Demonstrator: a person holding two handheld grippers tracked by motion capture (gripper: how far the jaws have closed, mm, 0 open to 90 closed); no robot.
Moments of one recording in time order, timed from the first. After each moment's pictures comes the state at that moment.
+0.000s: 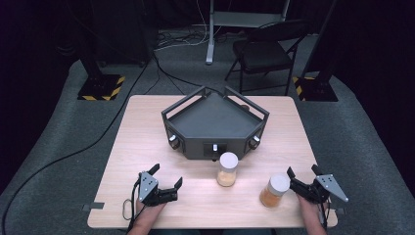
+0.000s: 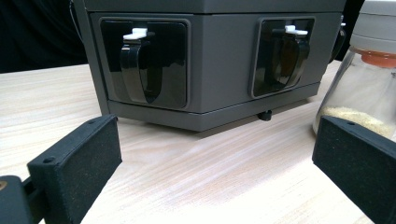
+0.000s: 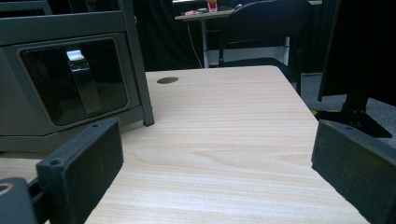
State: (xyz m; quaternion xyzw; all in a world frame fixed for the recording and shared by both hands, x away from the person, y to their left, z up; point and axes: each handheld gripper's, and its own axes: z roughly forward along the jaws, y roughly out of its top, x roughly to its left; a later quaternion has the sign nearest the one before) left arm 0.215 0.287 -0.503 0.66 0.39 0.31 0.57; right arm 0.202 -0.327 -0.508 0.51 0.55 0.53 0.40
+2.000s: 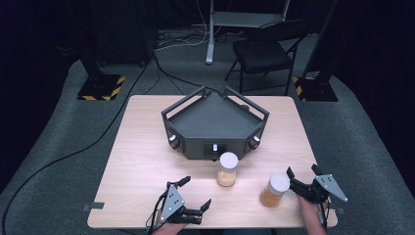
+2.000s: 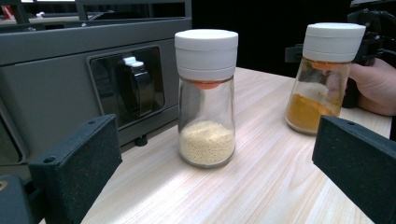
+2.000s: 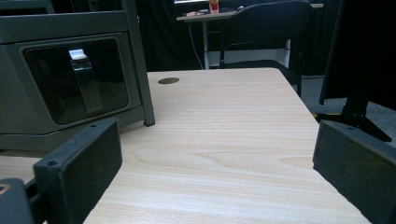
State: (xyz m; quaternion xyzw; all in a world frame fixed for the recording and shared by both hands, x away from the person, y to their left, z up) left arm 0.196 0.245 -0.486 0.70 0.27 0.25 0.61; right arm 0.202 -0.326 -0.509 0.51 0.55 0.53 0.40
